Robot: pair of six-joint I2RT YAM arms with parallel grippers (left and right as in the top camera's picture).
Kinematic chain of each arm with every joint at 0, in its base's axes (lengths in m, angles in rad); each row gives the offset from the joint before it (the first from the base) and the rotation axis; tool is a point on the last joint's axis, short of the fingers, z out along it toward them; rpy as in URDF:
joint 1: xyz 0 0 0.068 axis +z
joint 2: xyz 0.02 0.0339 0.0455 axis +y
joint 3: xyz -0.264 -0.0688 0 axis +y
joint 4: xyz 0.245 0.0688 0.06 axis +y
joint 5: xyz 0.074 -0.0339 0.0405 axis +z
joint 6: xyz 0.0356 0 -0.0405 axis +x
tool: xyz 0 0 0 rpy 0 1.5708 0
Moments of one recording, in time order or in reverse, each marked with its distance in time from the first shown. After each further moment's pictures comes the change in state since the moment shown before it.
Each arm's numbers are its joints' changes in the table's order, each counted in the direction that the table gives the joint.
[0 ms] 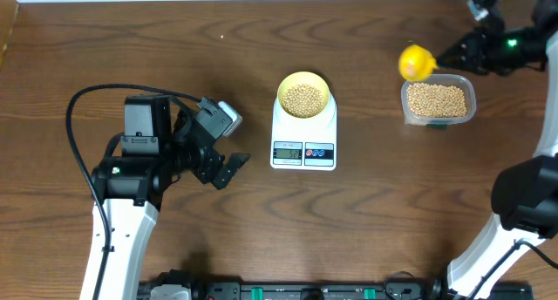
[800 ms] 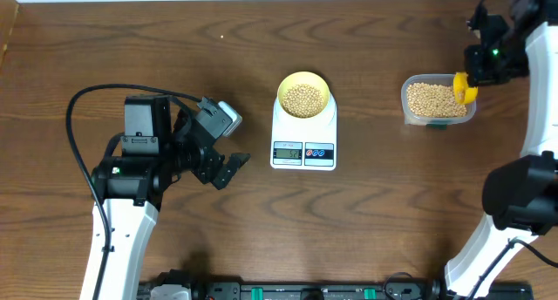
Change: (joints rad) left arm 0.000 0.000 0.000 0.000 0.000 0.000; right arm 0.101 0.000 0.012 -0.055 -0.654 0.002
